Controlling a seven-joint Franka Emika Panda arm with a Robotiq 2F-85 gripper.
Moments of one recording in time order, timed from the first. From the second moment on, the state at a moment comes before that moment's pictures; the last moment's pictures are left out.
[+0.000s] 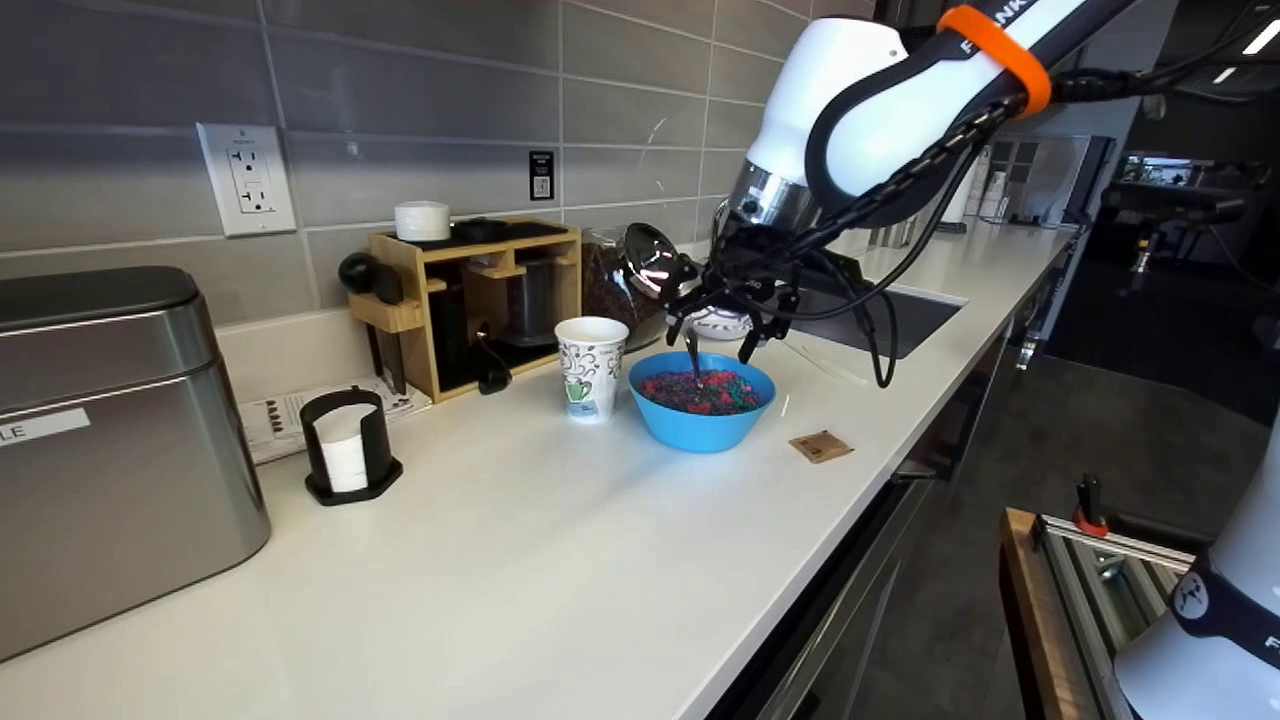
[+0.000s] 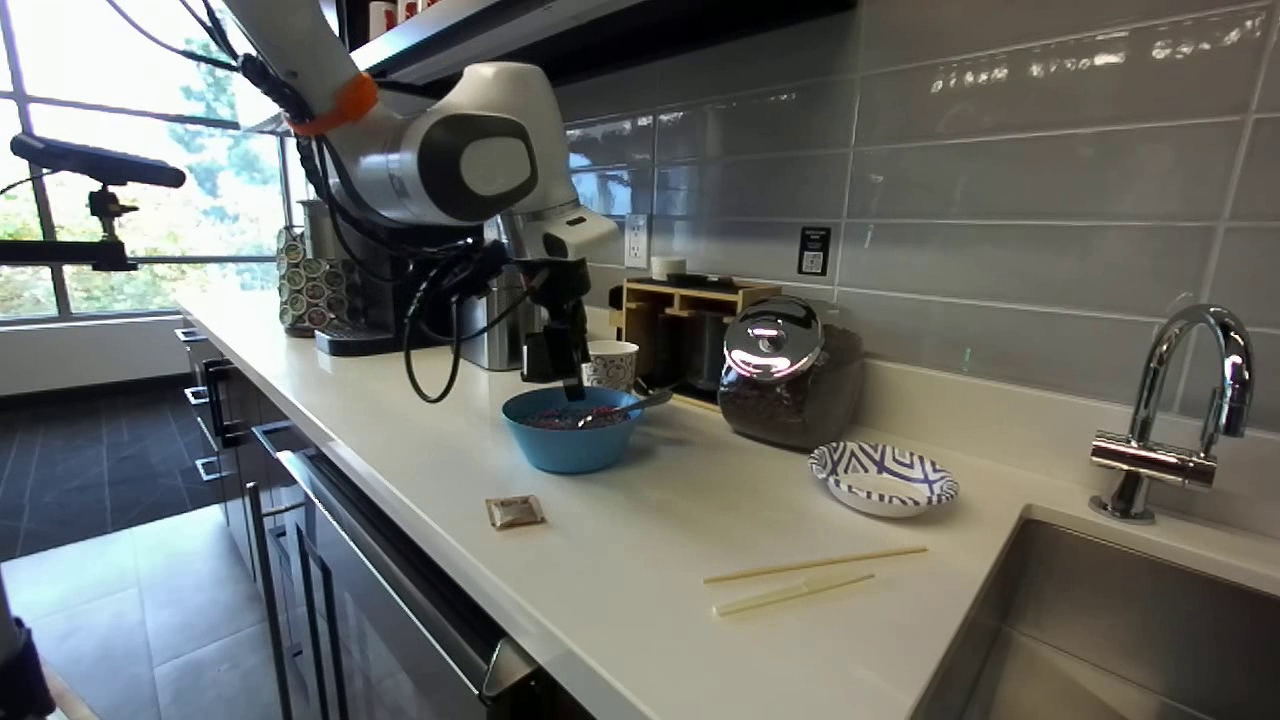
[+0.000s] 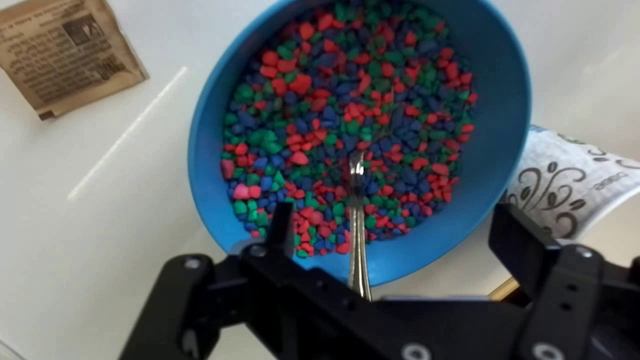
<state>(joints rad) -0.22 -0.17 0.07 -2.59 0.00 2.74 0.88</state>
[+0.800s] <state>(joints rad) -0.23 -0.05 0.05 -2.58 -0.16 2.89 1.02</state>
